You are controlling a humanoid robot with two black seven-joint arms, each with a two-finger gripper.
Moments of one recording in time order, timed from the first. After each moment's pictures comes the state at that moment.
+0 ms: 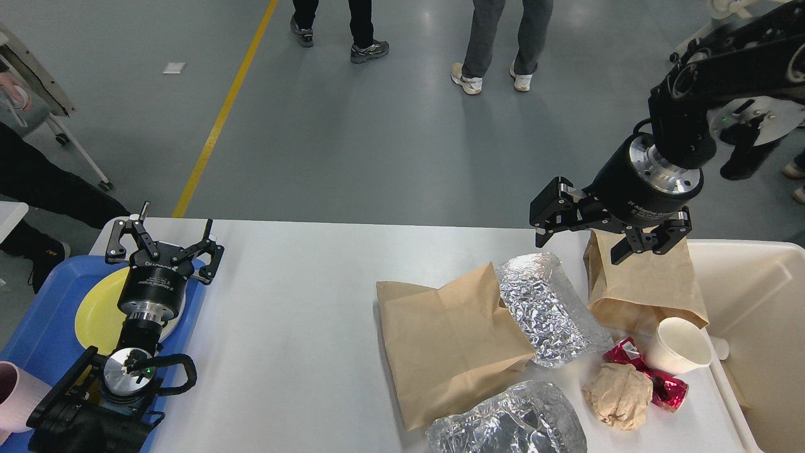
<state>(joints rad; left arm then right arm) -0.32 0.14 -1.39 -0.77 0.08 -0.50 -0.23 2.24 -0.20 -1.29 1.49 0.18 0.61 -0.12</state>
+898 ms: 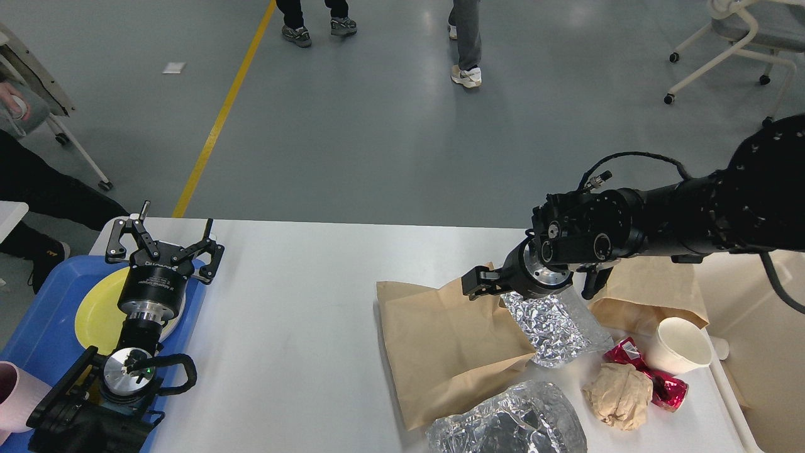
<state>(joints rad) -0.32 0.14 -1.39 -0.78 0.08 -0.50 -0.23 1.67 -0.04 -1.10 1.15 -0.10 0.27 -0.04</state>
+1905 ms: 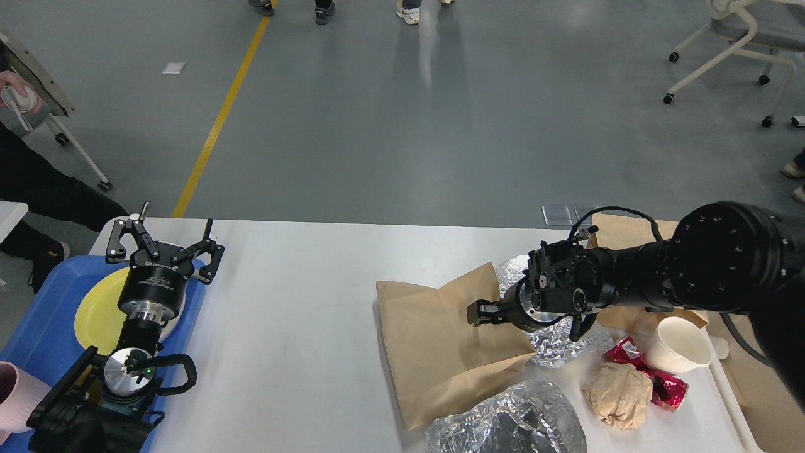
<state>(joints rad) -0.32 0.14 -1.39 -0.78 0.08 -0.50 -0.23 1.41 0.03 -1.11 0.94 -0.14 0.18 -0.04</state>
